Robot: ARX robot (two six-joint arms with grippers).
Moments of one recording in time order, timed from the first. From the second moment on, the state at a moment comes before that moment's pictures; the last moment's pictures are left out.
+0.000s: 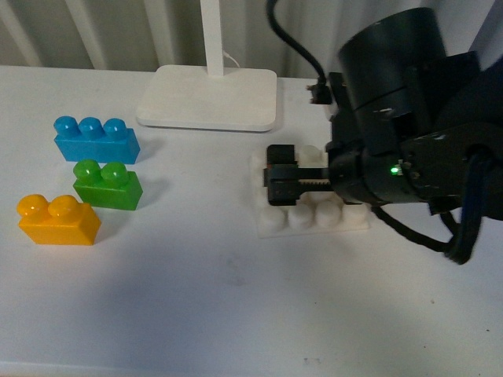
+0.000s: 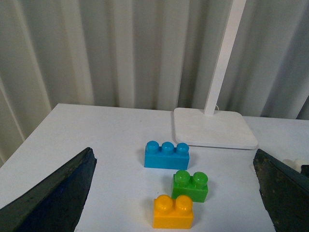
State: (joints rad) left arm 0.00 0.00 0.01 0.00 0.00 0.00; right arm 0.47 2.13 0.96 0.31 0.06 0.31
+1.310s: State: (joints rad) left arm 0.00 0.00 0.01 0.00 0.00 0.00; right arm 0.58 2.11 0.95 0.41 0.09 0.55
